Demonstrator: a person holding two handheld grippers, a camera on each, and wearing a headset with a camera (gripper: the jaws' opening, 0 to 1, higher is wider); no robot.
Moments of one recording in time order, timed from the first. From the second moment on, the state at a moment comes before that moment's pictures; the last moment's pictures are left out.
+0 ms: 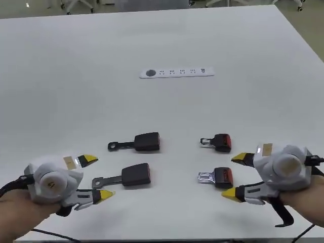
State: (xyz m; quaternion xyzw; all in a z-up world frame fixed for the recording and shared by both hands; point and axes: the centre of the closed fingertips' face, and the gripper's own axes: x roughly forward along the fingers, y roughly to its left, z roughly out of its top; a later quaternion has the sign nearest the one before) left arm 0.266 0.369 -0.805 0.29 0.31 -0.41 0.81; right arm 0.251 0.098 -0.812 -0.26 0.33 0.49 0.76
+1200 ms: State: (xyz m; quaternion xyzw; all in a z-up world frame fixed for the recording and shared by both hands) left arm 0.278 0.322 -0.856 0.37 0.36 -0.52 0.68; right arm 0.265 0.097 -0.857 -0.33 0.39 0.55 0.66
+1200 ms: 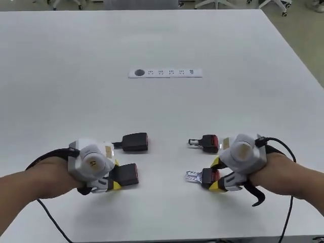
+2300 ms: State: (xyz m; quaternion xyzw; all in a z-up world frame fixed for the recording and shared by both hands) left arm 0.276 0.321 -0.858 0.41 0.35 -0.56 0.63; right arm 0.266 0.115 -0.859 -0.31 0.40 0.57 0.65
